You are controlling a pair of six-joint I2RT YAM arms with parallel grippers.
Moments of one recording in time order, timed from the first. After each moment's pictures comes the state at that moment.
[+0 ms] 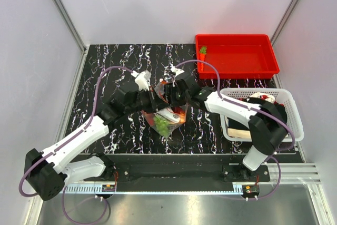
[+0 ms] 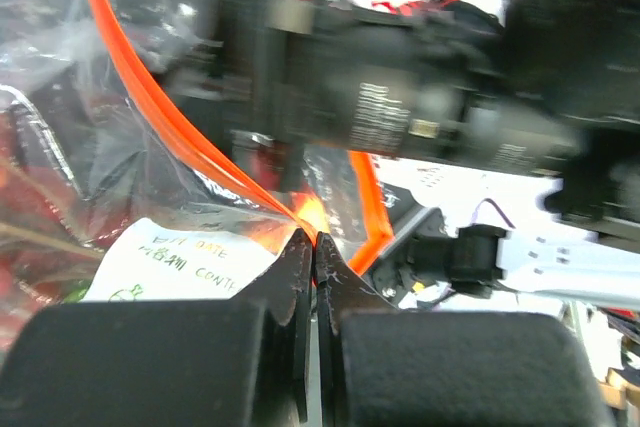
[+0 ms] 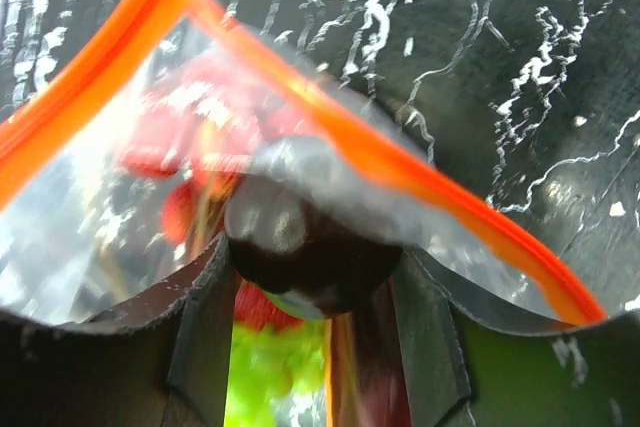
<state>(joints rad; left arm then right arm) -0.68 1.06 0.85 -0.22 0.27 -0.78 0.78 1.68 1.18 -0.18 -0.09 0.55</state>
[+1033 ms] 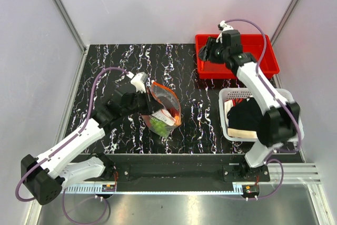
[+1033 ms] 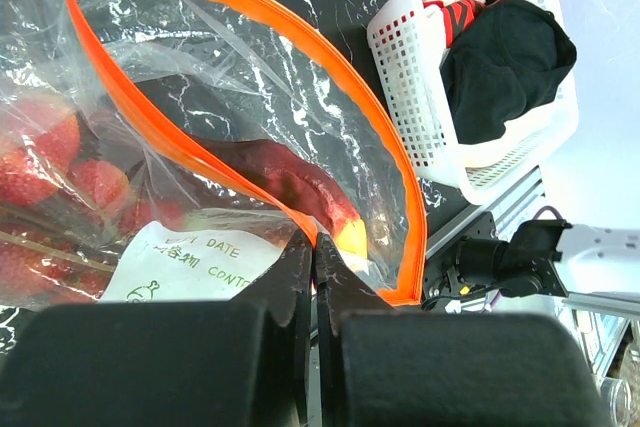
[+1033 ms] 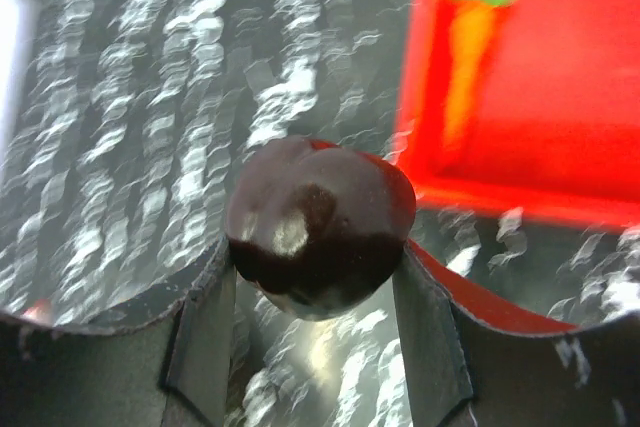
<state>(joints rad) -0.68 1.00 0.86 -0.35 0.17 -0.70 0.32 1.61 1.53 -0.41 -0.11 0.39</state>
